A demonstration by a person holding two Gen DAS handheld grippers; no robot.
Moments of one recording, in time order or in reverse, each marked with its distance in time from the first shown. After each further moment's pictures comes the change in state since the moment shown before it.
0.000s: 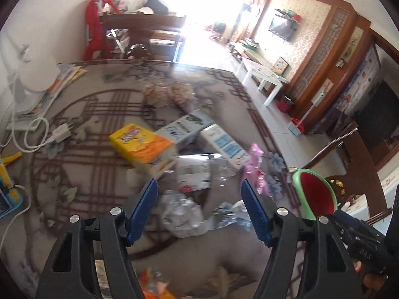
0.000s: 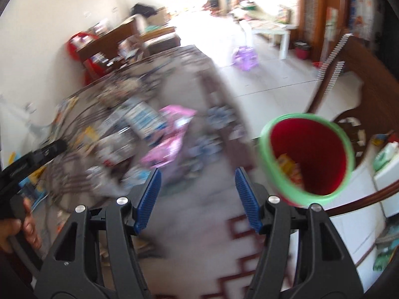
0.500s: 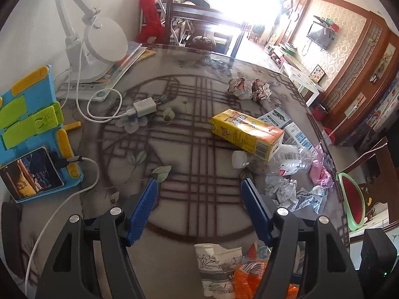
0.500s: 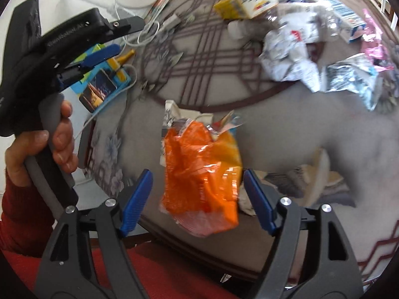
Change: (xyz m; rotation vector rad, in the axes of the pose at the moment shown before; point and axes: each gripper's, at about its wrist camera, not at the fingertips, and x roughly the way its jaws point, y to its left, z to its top) left arm -0.029 0.131 -0.031 -0.105 0.028 0.144; right arm 0.086 0.196 -0.104 -0.246 0.488 0.424
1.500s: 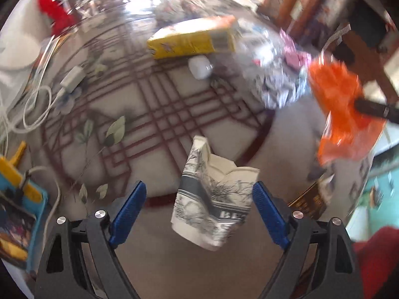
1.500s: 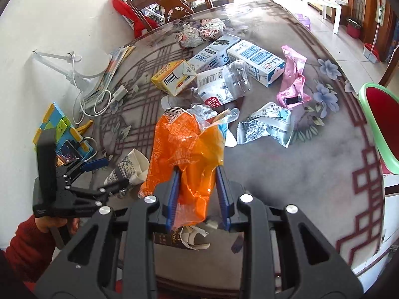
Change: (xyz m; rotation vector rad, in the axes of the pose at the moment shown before) left arm 0.067 -0.011 -0.050 0.548 0.321 -0.139; right arm -0.082 -0.037 0.013 0.184 -0.301 -0.222
